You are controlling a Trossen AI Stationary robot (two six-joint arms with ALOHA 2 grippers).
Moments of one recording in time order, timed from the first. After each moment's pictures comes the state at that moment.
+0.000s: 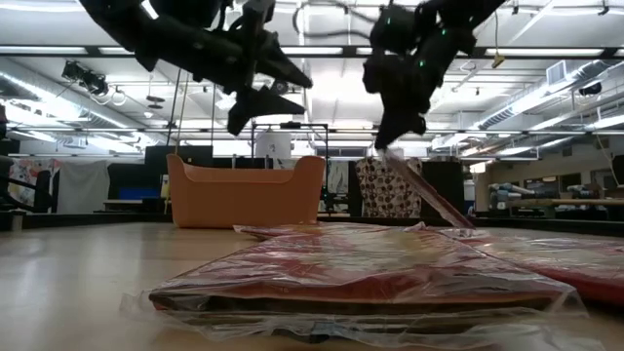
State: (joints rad) left arm 0.06 1.42 0.70 0.42 -0.05 -0.64; right arm -0.34 1.51 1.12 -0.58 -0.15 0.13
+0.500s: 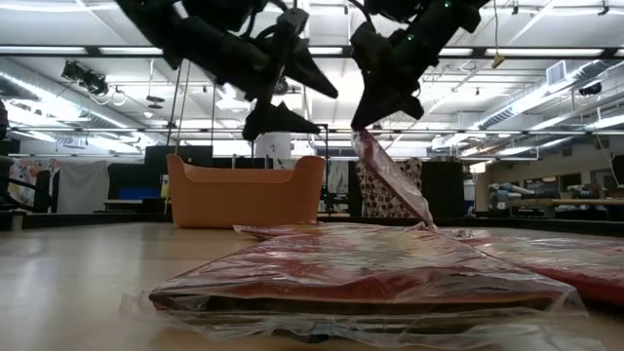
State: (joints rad) left arm 0.07 1.56 0.86 0.28 -0.07 -0.67; right arm -0.13 1.52 1.13 -0.44 0.12 0.45
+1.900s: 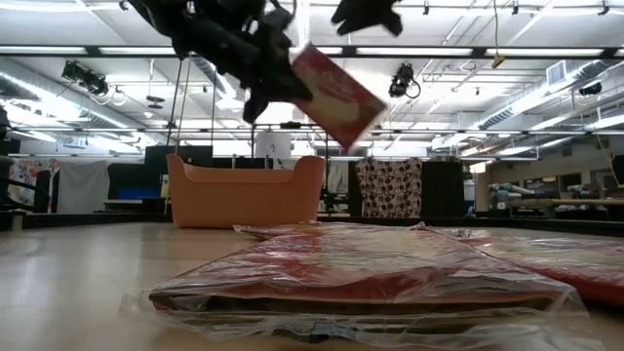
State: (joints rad) left arm 0.29 1.46 0.96 -0.01 0.23 -0.41; right arm -0.12 1.52 1.62 -0.75 0.15 0.26
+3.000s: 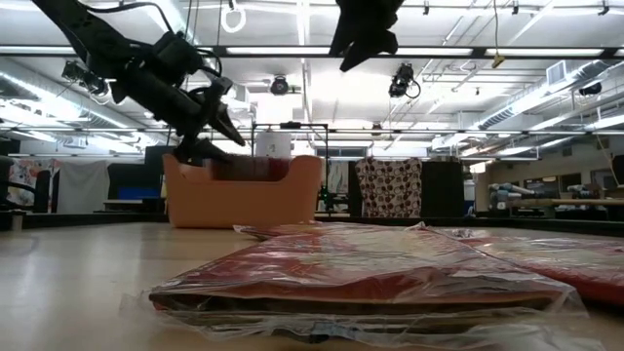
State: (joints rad) left arm 0.69 1.22 0.54 0.14 0.28 -0.70; right arm -0.12 1.65 1.69 -0.91 0.16 0.26
